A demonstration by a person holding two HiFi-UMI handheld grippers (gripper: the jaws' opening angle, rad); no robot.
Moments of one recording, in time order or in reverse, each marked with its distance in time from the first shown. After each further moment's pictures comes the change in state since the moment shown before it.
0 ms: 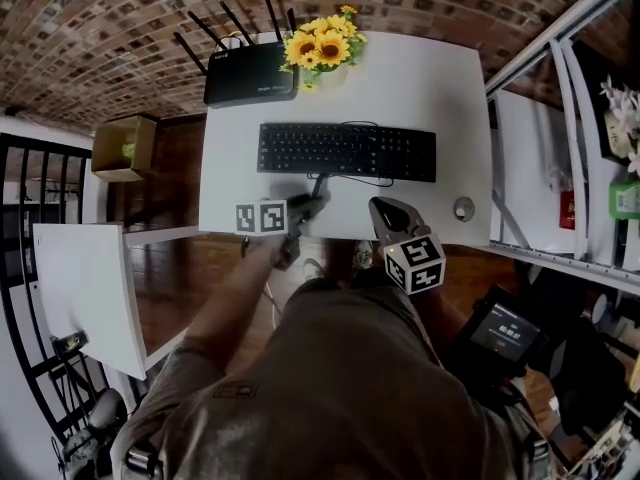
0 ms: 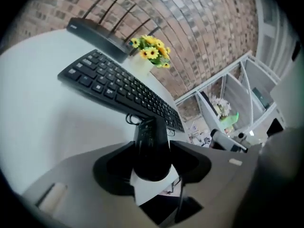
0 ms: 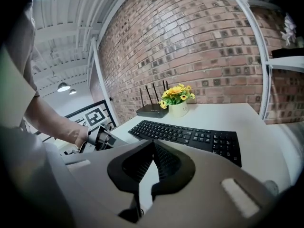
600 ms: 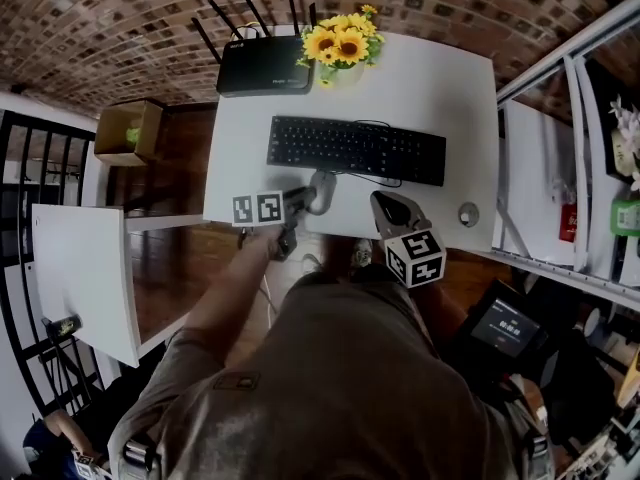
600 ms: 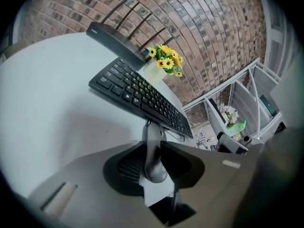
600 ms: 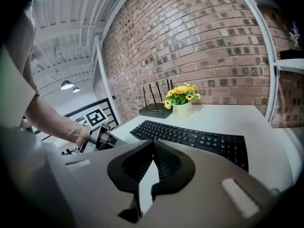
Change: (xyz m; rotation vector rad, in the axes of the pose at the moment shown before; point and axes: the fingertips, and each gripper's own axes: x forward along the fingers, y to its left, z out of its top) left arm -0.019 0.034 0.010 -0.071 -0.063 0.073; right arm 0.017 0.007 0.007 -0.032 0.010 0.031
